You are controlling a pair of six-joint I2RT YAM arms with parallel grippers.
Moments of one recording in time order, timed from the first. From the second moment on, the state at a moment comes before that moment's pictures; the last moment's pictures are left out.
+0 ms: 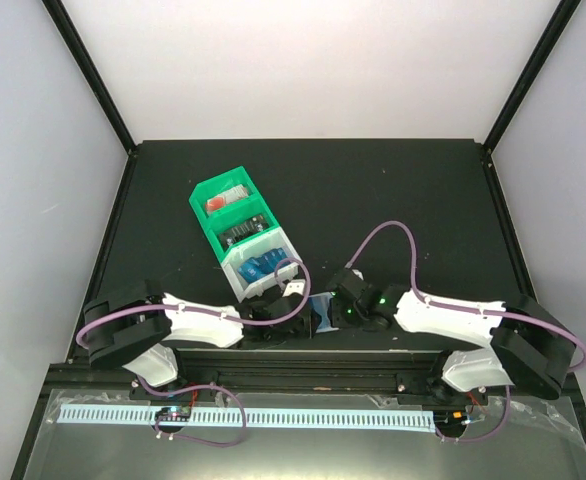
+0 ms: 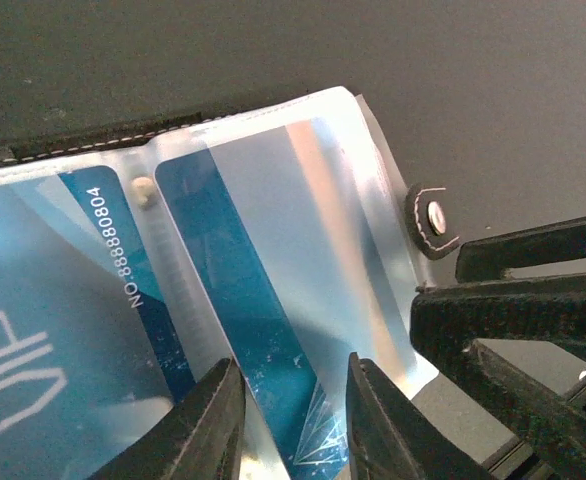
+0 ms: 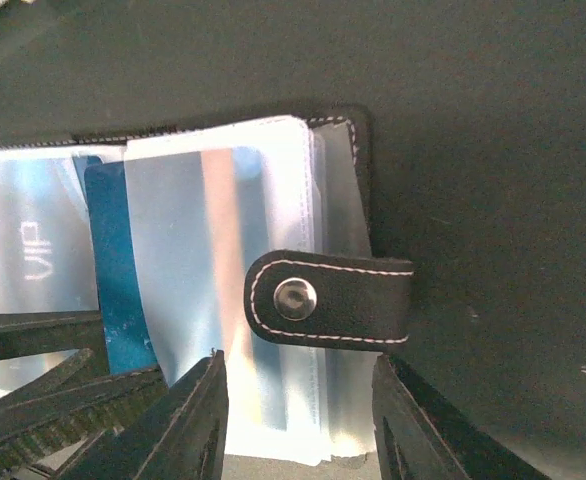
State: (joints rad) left arm -1.18 1.53 0.54 0.18 -0.15 -1.07; right arm 0.98 1.33 0.61 -0.39 0.05 0.88
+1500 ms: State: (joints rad) left arm -1.18 1.57 0.60 0.13 -0.17 -1.00; right arm 0.98 1.36 0.60 -0.42 0.10 0.87
